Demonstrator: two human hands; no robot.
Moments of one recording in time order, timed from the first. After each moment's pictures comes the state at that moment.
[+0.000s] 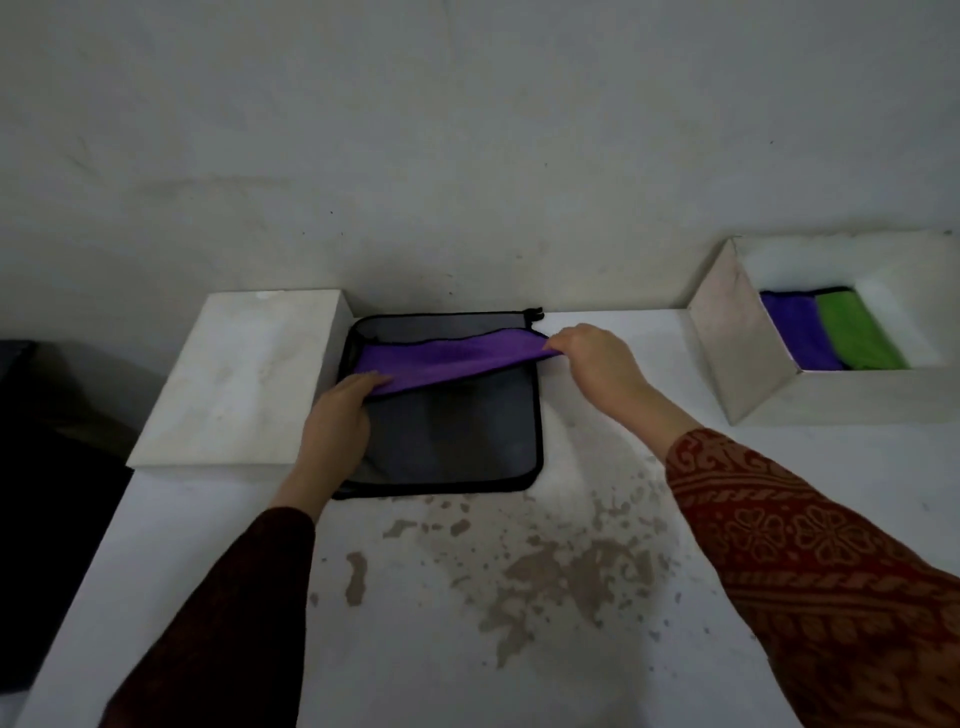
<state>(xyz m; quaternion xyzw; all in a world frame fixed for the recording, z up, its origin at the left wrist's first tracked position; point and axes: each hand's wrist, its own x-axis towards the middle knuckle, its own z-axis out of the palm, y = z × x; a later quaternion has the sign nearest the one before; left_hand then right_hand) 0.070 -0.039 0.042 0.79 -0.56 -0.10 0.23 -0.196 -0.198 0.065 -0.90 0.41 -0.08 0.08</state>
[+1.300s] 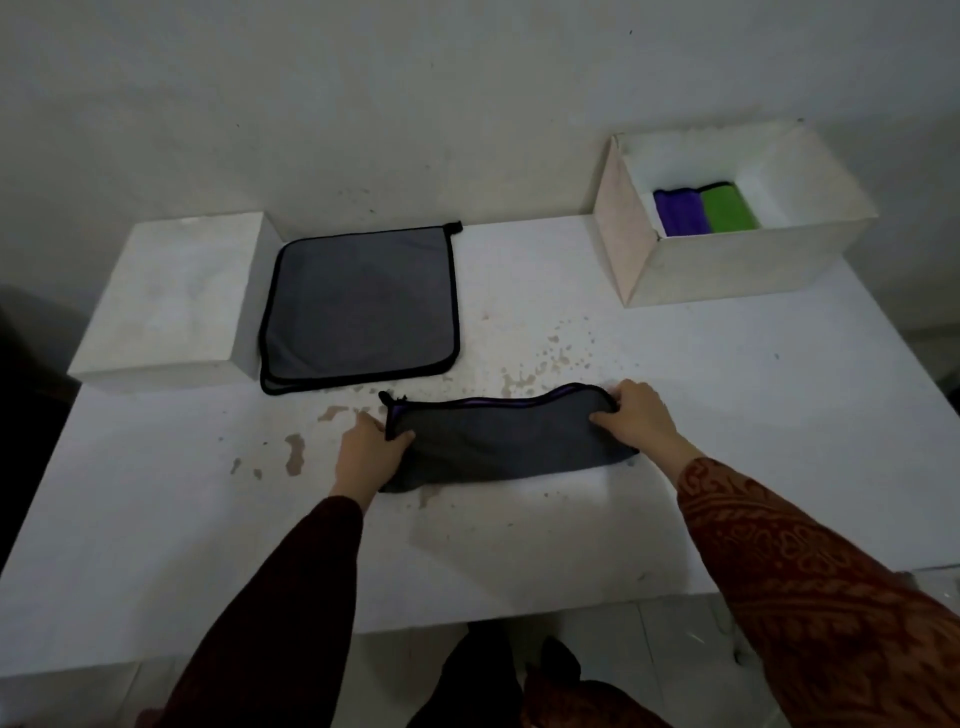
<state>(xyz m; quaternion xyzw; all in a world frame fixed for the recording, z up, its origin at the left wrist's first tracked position) -0.094 0.061 -0.018 0.87 -0.35 -0.32 0.15 -0.402 -0.057 -0.032 -0.67 0.68 -0.02 0.30</state>
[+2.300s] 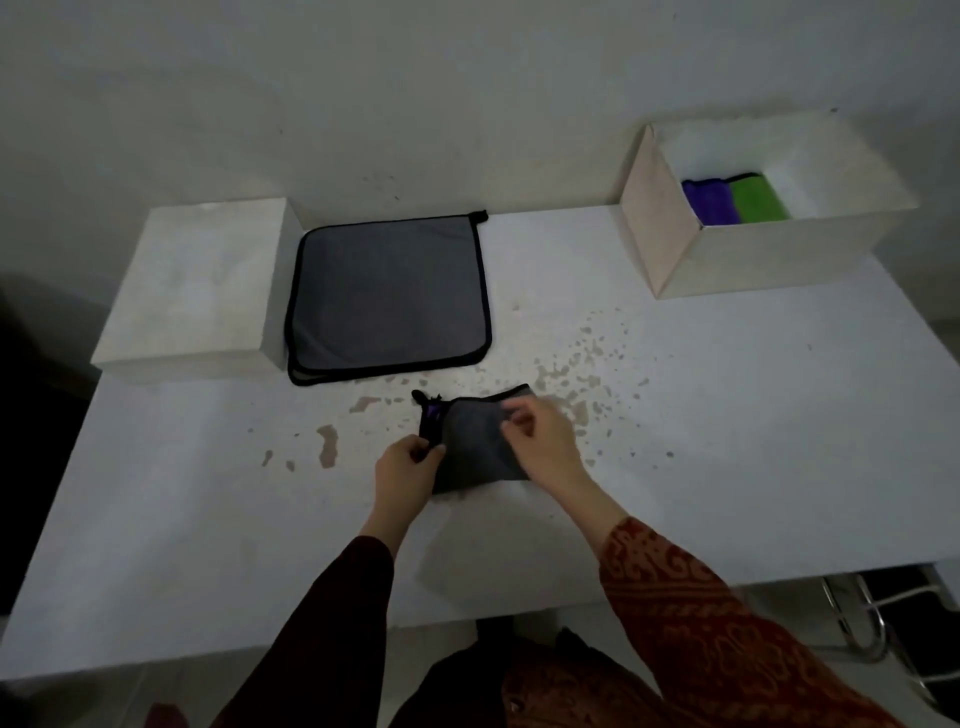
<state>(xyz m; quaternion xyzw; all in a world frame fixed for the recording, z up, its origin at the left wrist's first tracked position) -0.101 0.099 -0.027 0.82 -0.34 -0.37 0.27 -0.254 0.038 0.000 -0.62 0.61 -0.21 0.45</state>
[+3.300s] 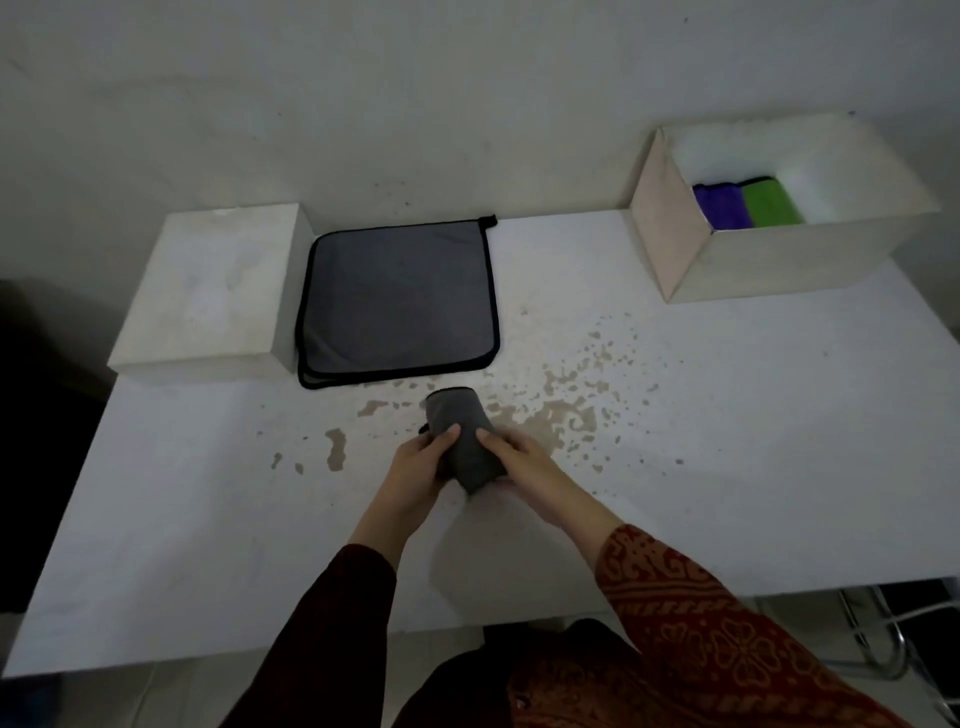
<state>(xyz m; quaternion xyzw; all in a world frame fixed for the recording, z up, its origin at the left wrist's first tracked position) -0.104 0.097 -0.004 0.60 -0.12 -0.62 0.49 -0.235 0.054 -0.009 -0.41 0.54 -0.17 0.71</state>
